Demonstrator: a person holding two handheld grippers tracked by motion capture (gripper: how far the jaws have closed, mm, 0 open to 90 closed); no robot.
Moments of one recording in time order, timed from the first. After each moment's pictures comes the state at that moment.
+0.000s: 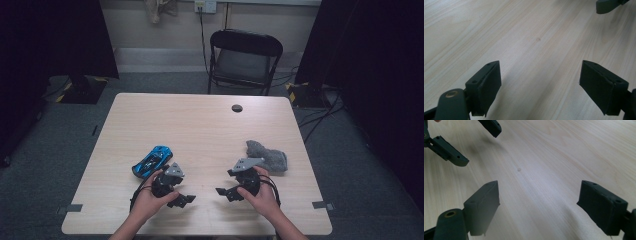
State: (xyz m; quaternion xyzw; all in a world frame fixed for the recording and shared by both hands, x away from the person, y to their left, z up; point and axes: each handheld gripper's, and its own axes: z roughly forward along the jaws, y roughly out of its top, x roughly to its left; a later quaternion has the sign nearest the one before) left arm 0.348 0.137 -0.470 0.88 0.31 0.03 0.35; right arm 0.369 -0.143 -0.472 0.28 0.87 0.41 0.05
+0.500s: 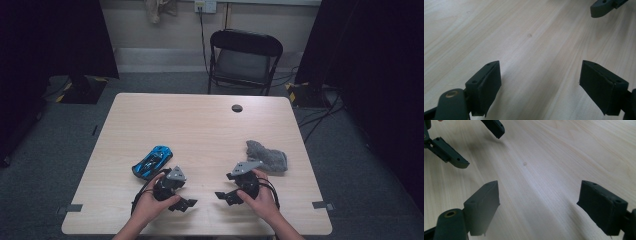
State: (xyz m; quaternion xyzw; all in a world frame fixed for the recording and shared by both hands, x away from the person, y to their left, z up) left arm 0.342 0.131 -0.477 0.89 0.30 0.02 0.35; right arm 0.364 -0.142 -0.479 0.27 0.87 0.41 0.04
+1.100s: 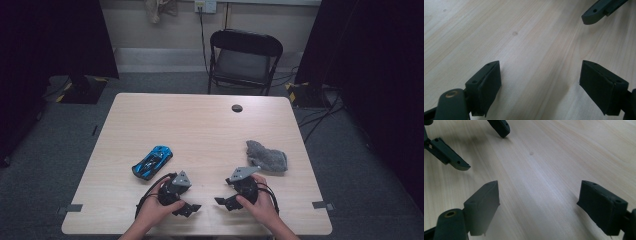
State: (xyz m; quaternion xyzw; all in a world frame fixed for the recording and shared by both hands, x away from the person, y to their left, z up) left arm 0.335 0.119 -0.485 0.90 0.28 0.02 0.35; right arm 0.354 -0.140 -0.491 0.26 0.88 0.40 0.04
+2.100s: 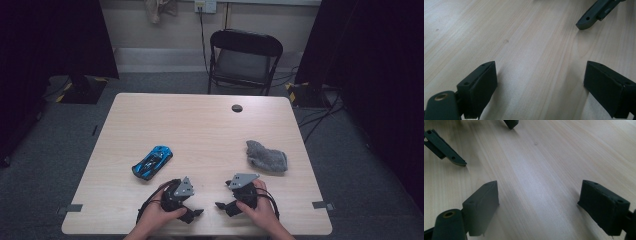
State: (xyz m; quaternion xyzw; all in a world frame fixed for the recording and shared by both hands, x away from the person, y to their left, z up) left arm 0.324 0.113 -0.498 0.90 0.21 0.07 0.37; right arm 0.344 -0.140 -0.501 0.22 0.89 0.39 0.08
